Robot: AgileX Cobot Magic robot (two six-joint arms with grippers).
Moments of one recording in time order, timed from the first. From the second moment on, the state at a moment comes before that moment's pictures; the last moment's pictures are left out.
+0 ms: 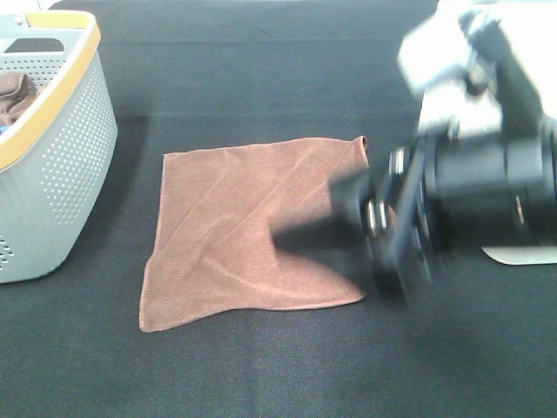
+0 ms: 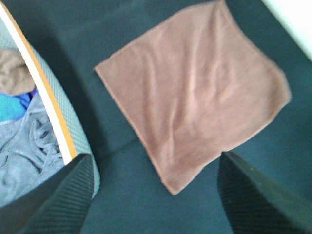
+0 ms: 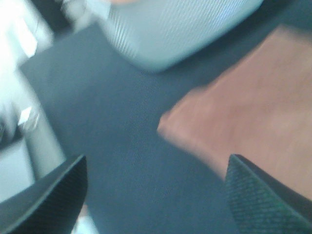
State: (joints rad) left arm -0.52 1.33 -1.61 0.02 1.21 -0.06; right arm 0.68 1.11 -0.55 1.13 0.36 -1.07
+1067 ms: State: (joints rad) left arm -0.52 0.19 -0.56 0.01 1.22 -0.13; right arm 0.68 0.49 -0.55 -0.12 1.12 0.22
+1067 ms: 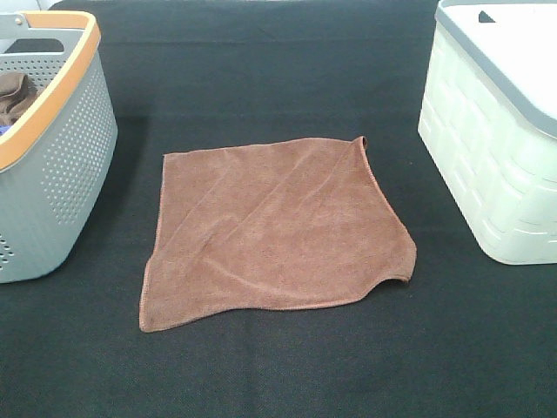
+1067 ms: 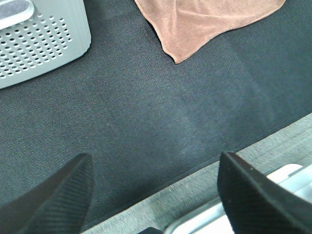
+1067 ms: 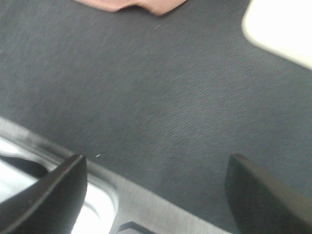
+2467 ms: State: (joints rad) left arm -0.52 0.11 -0.50 -0.15 1.07 0.17; right arm 0.68 0.18 -0.50 -0.03 1.07 0.01
